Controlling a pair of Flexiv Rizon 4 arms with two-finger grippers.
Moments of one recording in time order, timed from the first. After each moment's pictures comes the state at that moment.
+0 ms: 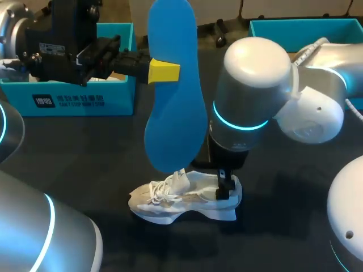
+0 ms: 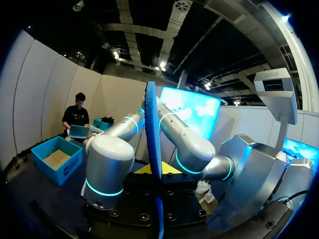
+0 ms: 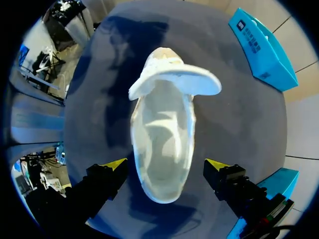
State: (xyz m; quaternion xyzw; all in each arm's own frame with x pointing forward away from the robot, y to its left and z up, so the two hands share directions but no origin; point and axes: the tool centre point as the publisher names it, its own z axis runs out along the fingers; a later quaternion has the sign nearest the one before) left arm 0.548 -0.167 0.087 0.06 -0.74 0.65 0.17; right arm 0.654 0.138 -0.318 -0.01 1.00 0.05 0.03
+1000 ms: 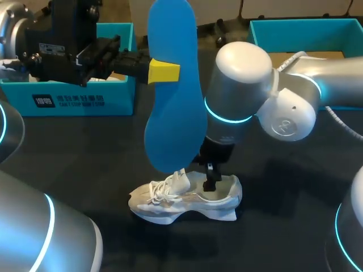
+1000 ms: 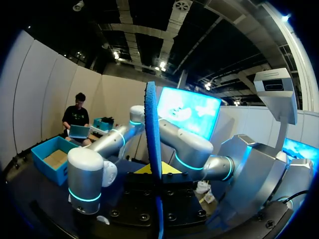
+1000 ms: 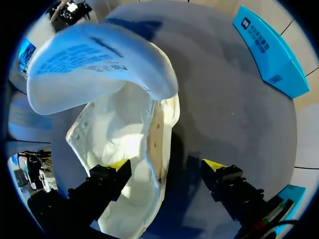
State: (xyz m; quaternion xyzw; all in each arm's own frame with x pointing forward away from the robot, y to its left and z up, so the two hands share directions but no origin) left arm 0.548 -0.166 0.087 0.06 -0.74 0.65 0.17; right arm 0.694 0.164 -0.375 -0.03 1.00 0.08 0.00
